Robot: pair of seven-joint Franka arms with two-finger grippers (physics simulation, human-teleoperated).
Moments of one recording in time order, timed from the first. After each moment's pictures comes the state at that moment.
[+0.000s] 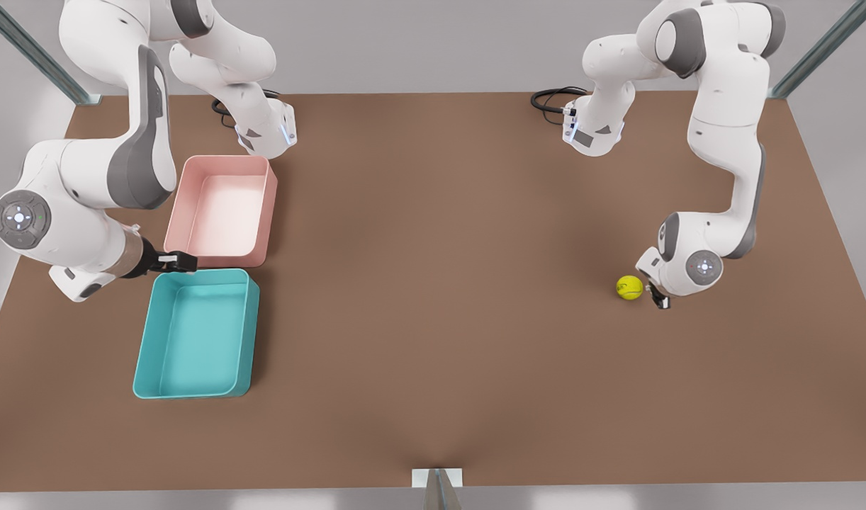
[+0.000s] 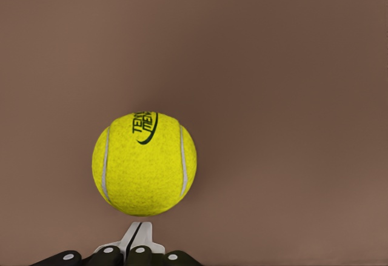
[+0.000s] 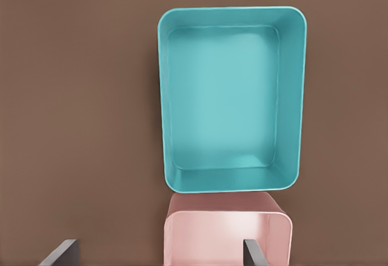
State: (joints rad) left arm 0.08 0.45 0.01 -2.13 0.23 2.38 1.43; right arm 0.10 0.27 -0.06 -1.39 -0.01 1.48 0.03
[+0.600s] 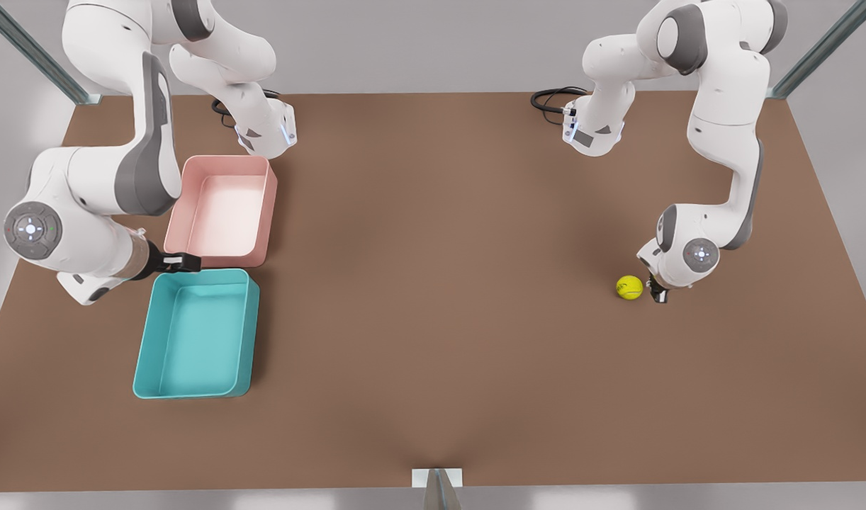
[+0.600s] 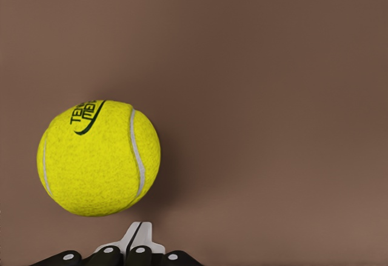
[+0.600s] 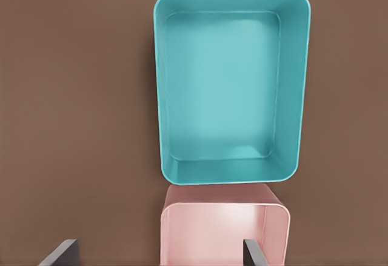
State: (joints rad) left arm 0.07 0.42 0.03 -2.22 0.27 2.50 1.56; right arm 0.10 0.29 -0.06 -1.38 -0.02 1.45 0.03
